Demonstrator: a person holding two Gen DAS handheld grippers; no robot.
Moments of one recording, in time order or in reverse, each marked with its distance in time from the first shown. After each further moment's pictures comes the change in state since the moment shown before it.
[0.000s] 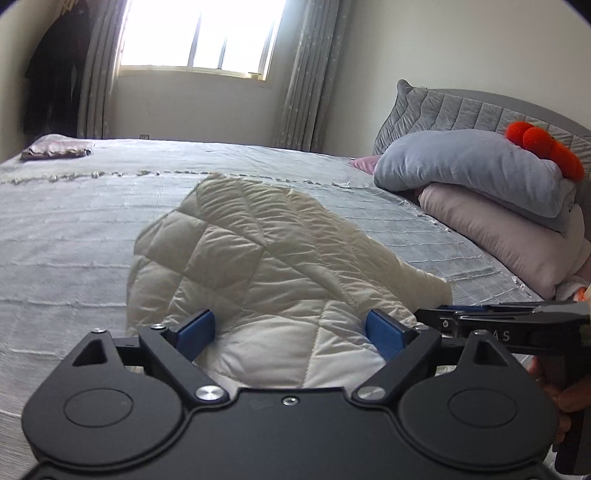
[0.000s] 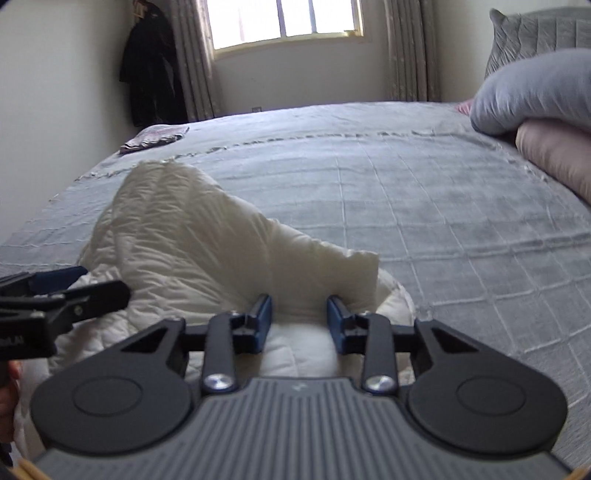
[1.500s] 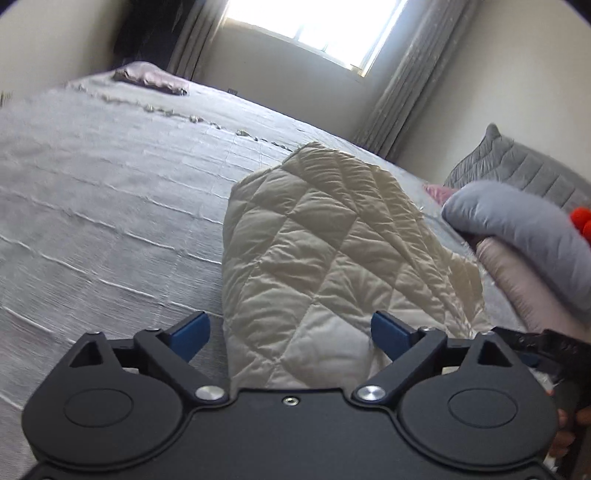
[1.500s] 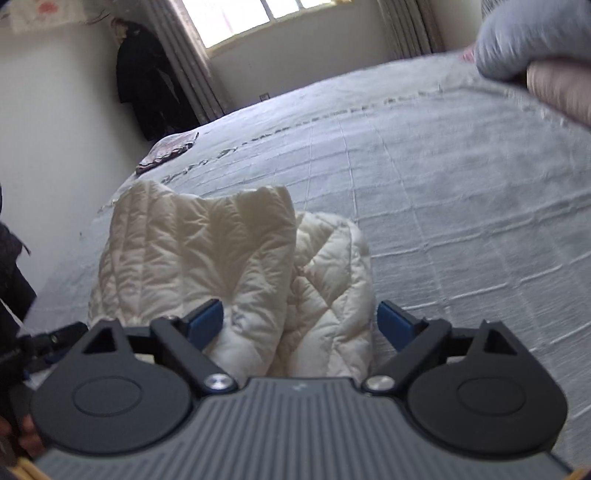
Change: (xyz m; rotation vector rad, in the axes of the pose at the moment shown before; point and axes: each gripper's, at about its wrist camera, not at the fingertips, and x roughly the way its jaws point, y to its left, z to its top) left arm -0.051 0.067 0.008 -0.304 0.061 0.154; right arm -0.028 -0.031 0.031 0.142 0.060 0.153
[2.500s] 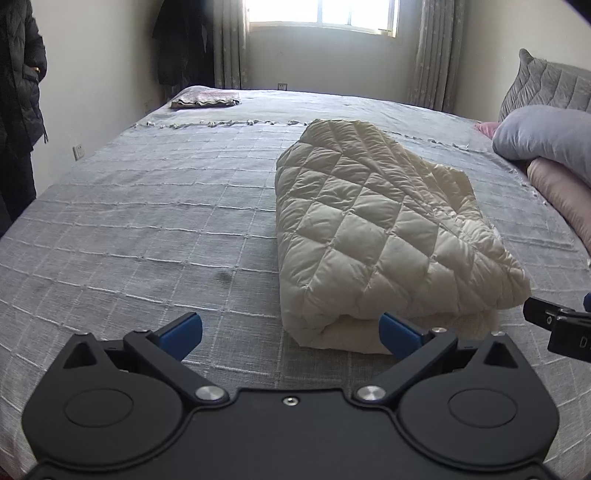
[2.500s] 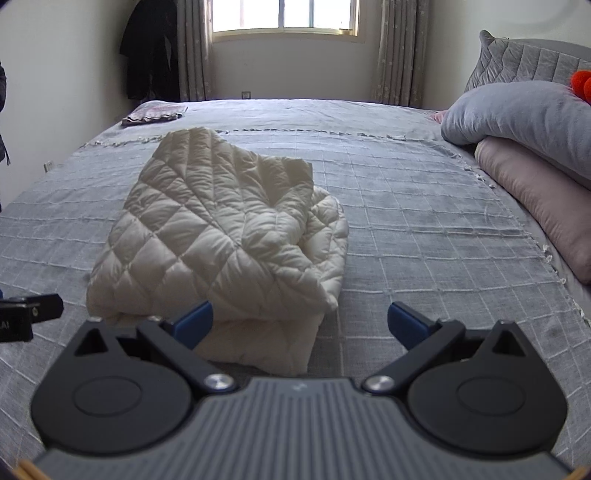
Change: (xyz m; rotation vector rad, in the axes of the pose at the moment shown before) left arm -0.129 -0.082 -0.071 0.200 0.065 0.356; right arm -0.111 0.087 -0.082 -0.214 -0.015 -0.262
